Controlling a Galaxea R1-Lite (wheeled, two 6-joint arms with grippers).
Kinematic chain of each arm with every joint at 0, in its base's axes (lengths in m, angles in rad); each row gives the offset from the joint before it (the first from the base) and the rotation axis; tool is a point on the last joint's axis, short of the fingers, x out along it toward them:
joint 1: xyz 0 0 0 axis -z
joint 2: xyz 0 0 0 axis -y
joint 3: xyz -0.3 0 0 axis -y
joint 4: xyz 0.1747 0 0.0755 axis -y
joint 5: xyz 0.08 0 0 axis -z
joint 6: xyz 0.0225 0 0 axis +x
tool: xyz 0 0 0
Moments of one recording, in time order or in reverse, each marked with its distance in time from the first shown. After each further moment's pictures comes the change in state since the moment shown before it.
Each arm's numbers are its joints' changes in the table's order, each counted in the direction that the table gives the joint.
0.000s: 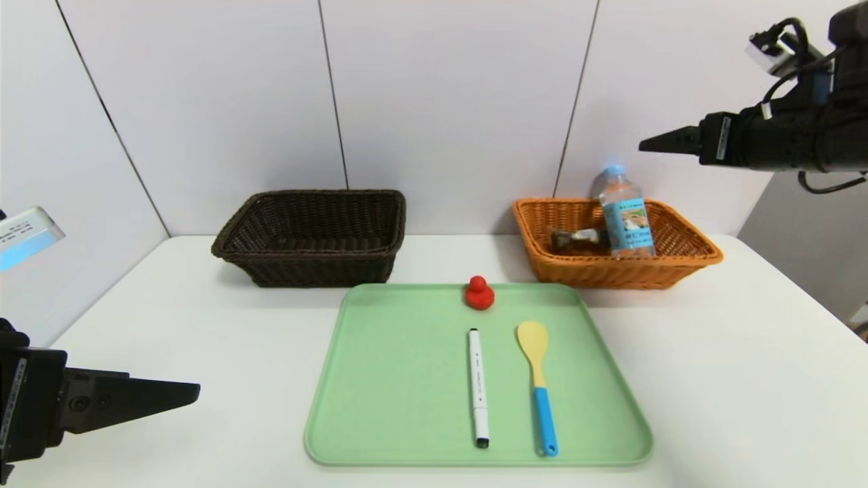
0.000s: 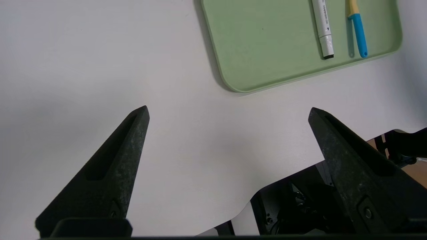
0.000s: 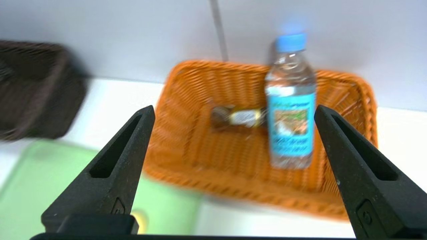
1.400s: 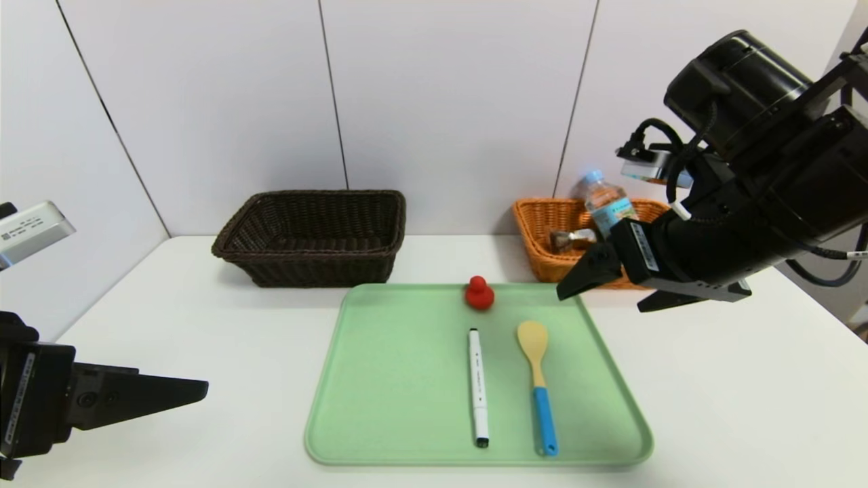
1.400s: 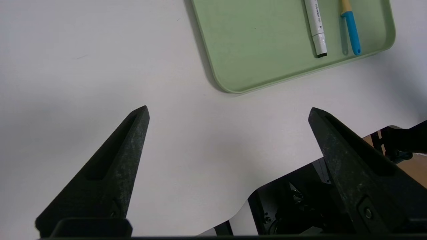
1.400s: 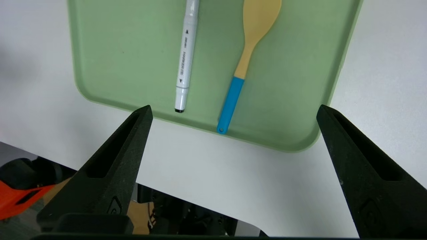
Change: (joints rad) left arm 0.030 -0.013 0.010 0.004 0.000 -0.005; right arm -0.495 -0.024 0.160 -0.787 0.153 0.392
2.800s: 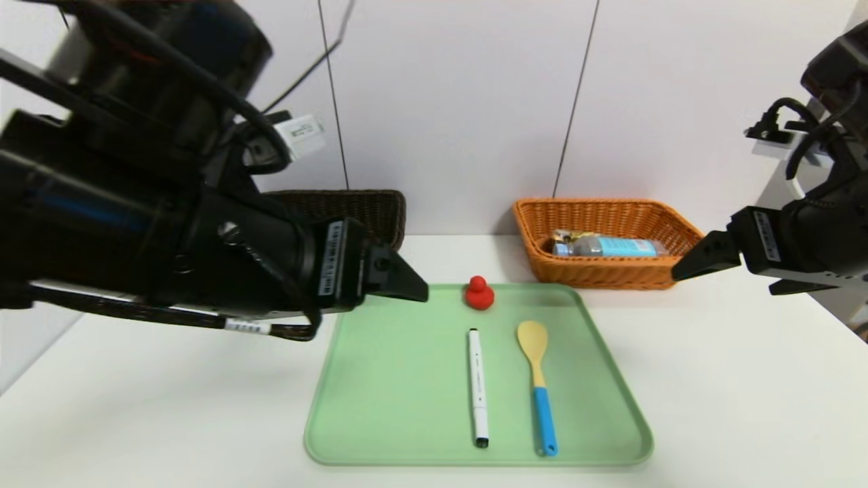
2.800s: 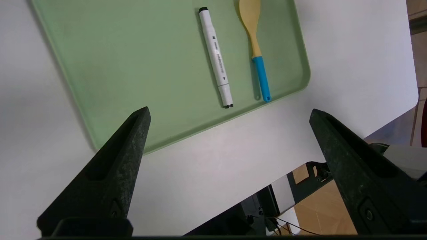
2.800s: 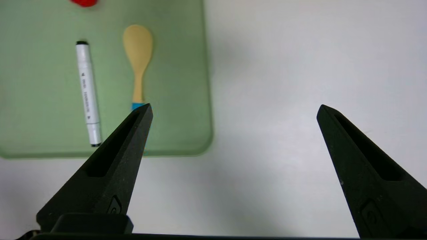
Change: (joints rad) left arm 0.538 -0.461 0.495 -0.008 -0.271 -0.403; right arm 0.252 0.149 -0.088 -0.026 0.199 -0.096
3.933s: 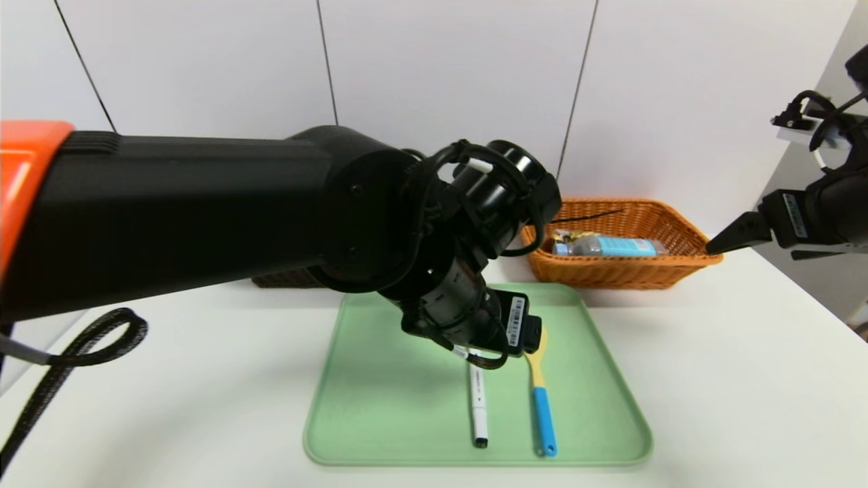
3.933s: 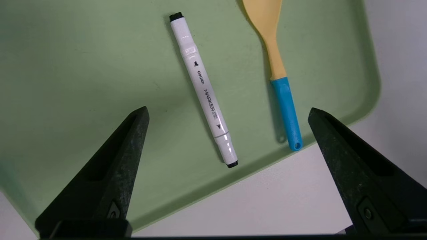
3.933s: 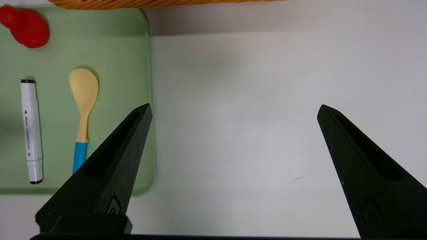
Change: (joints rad) left arm 0.123 -0.505 0.366 -0.098 -0.146 0.077; right arm 0.252 -0.059 0.011 0.116 -0.101 -0.291
